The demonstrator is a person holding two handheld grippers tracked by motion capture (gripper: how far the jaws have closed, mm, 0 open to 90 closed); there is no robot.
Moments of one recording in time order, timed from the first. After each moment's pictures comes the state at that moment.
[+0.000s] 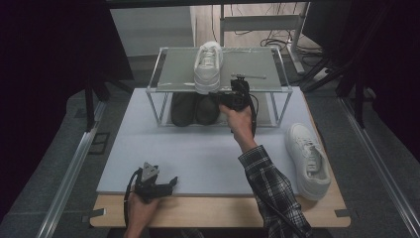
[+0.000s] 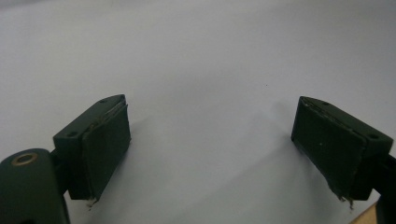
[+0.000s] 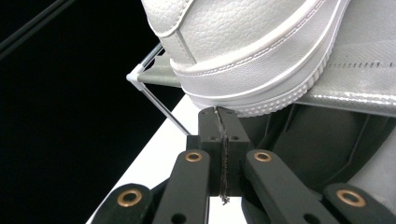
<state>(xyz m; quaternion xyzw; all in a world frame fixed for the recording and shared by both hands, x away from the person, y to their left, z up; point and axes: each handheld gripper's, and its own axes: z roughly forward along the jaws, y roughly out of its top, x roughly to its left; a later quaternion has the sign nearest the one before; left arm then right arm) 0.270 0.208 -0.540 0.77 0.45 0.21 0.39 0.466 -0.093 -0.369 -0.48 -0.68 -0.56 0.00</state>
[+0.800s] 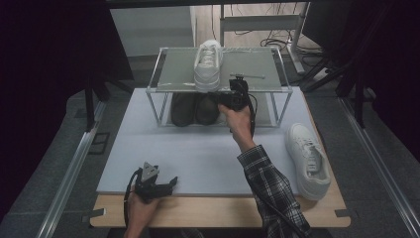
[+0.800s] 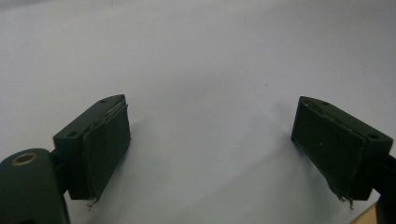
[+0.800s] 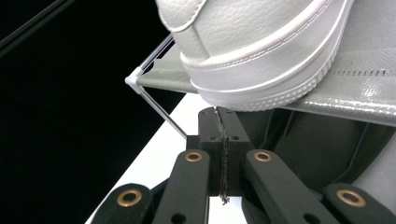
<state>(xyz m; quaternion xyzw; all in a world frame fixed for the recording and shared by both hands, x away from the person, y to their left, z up) 0.270 0.208 -0.540 0.77 0.45 0.21 0.39 0.465 -0.091 -0.368 -0.48 -0.68 -0.56 -0.01</state>
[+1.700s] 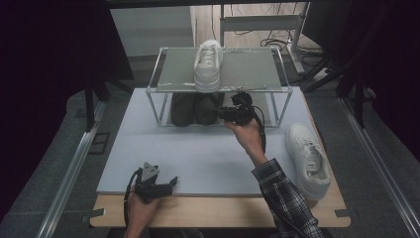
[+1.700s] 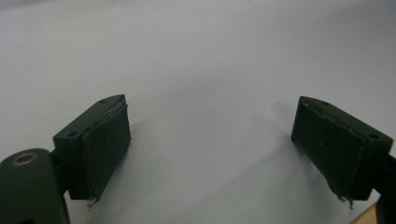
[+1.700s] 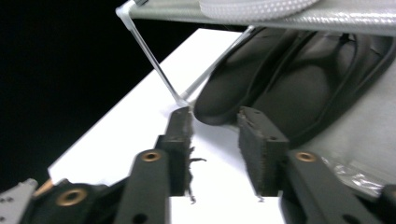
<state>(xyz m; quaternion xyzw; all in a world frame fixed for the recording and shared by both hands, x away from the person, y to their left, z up) 0.270 0.208 -0.540 0.77 0.45 0.21 0.39 0.431 -0.105 -0.383 -0.44 -0.75 -0.50 -0.05</state>
